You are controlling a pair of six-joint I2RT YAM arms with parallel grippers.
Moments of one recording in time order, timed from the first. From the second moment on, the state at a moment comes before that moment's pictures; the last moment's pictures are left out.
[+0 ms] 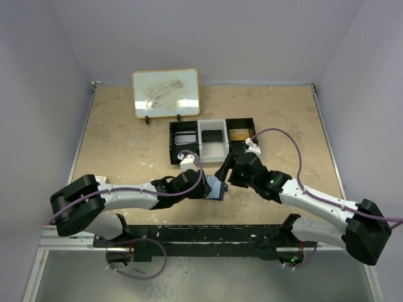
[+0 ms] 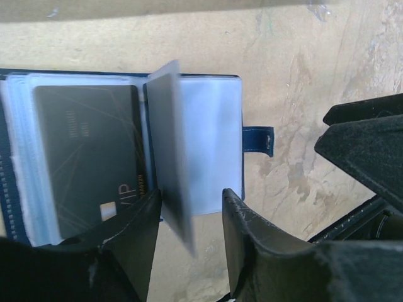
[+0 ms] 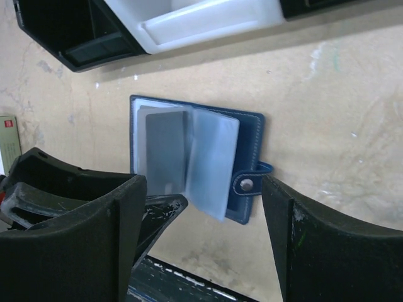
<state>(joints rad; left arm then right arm) -1.09 1.41 0.58 0.11 -0.29 -0.99 0.83 1.09 0.60 -0.25 0.20 0.96</state>
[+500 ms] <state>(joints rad) -1.15 1.50 0.64 0.12 -0.30 -0.98 0.83 0.87 0.46 -0.30 0.21 1.01</state>
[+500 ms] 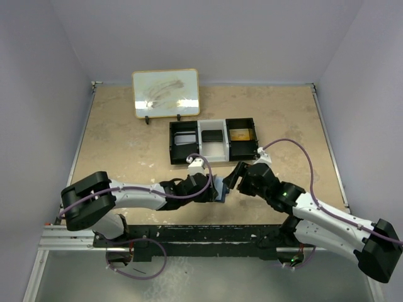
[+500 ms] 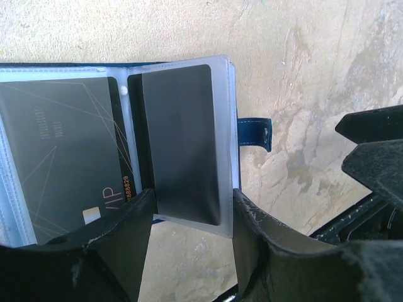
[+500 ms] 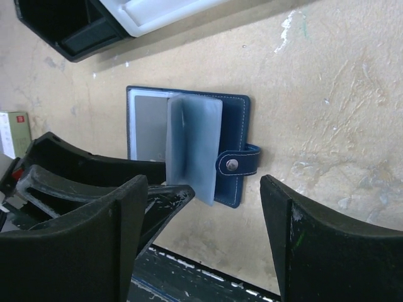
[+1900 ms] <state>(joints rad) -1.15 1.06 0.54 -0.23 -0.58 -1.06 0.83 1.43 0.44 0.37 -0.17 0.99</state>
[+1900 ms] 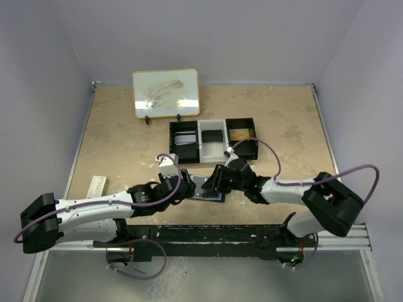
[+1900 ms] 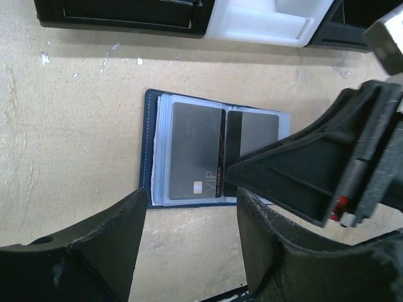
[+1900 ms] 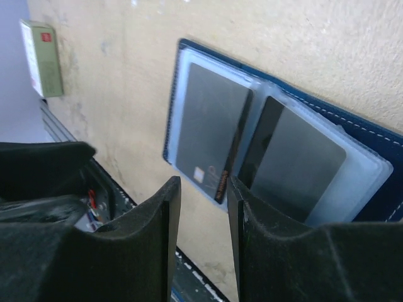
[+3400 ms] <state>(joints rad) -0.99 1.39 0.55 0.01 -0.34 -0.93 0.77 1.67 0.36 0.76 -0.25 1.14</state>
